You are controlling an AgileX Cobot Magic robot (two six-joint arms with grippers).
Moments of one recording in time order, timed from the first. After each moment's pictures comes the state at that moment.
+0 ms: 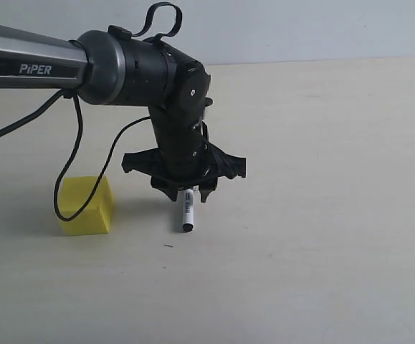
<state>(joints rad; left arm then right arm) -0.77 2.18 -1.54 0.04 0.89 -0.66 -0.02 0.01 0.00 0.21 0.22 0.01</state>
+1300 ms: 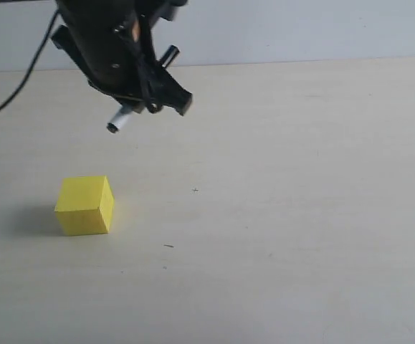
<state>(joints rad) -0.74 1.80 -1.47 0.38 0.99 -0.34 -0.02 0.01 0.00 0.21 0.22 0.01</state>
